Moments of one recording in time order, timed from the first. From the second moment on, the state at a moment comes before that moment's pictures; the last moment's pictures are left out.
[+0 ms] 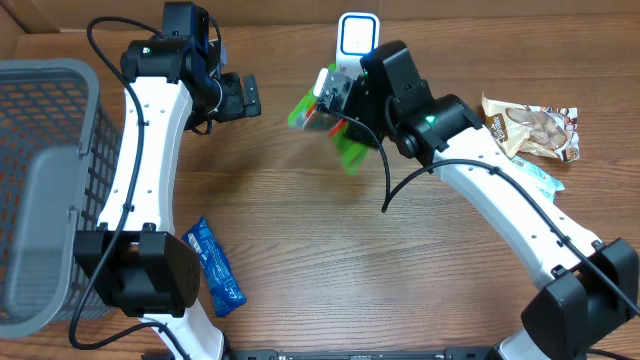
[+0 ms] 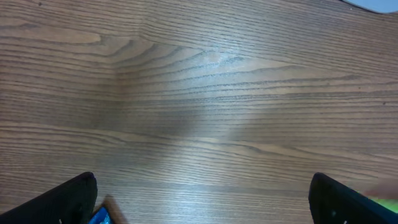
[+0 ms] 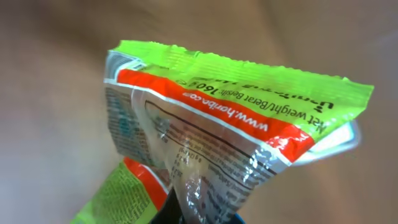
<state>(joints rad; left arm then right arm) -0.04 1.90 1.90 -1.25 0.08 -0.23 0.54 1.76 1.58 -0.65 -0.18 -0.64</state>
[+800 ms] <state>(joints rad) -0.04 1.90 1.90 -1.25 0.08 -0.23 -0.17 1.71 1.58 -0.98 -0.51 0.25</state>
